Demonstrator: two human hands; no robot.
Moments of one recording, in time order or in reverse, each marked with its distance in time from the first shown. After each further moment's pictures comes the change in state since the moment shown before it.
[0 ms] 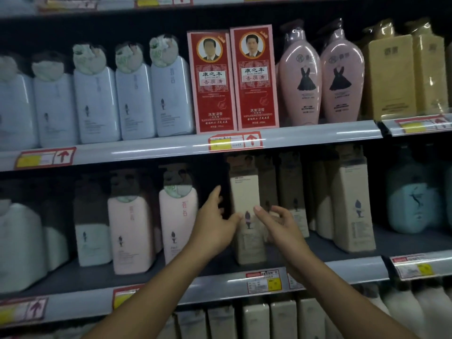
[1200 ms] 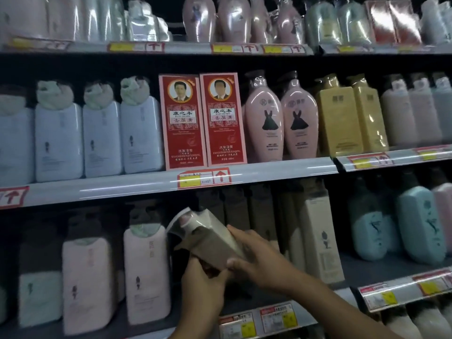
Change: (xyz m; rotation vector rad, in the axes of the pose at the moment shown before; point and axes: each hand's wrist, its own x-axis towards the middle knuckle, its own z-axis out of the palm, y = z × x) left_hand -0.023 -0.017 0.052 -0.249 0.122 -0.111; right_hand 0.020 -0.024 -0.039 -0.887 -0.338 -0.432
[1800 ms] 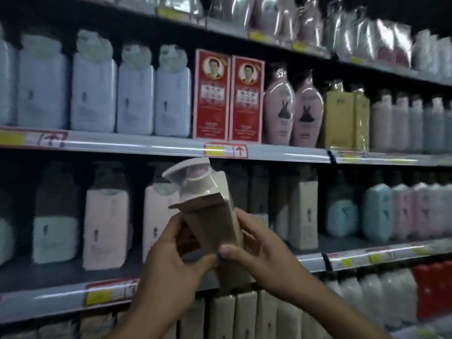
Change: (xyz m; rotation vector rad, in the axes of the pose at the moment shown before) left_hand -0.093 0.049 -0.120 -0.095 -0.184 0.184; right_hand -0.092 -0.122 0.023 0.419 0.053 -0.071
